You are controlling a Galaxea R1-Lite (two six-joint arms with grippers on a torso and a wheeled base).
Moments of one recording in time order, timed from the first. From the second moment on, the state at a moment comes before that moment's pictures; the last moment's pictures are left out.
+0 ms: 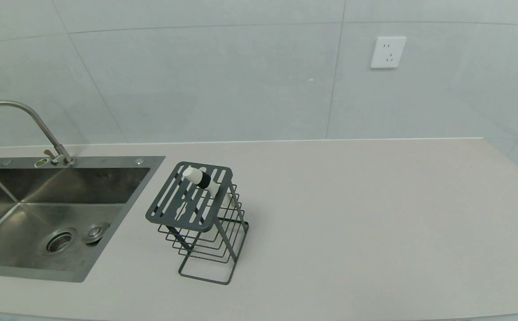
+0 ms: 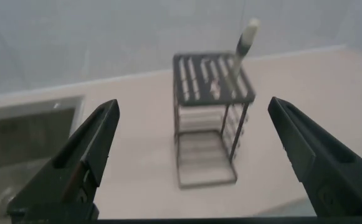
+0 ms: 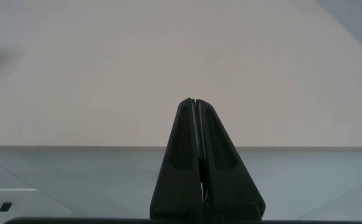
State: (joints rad) left arm -0.28 0.24 -0.01 -0.40 0.07 0.04; right arm 0.00 0.00 0.00 0.00 0.00 -0.01
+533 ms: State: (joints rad) left arm -0.03 0.05 0.00 -0.01 0.04 0.06; right arm 0.00 0.00 0.00 0.00 0.00 -0.01
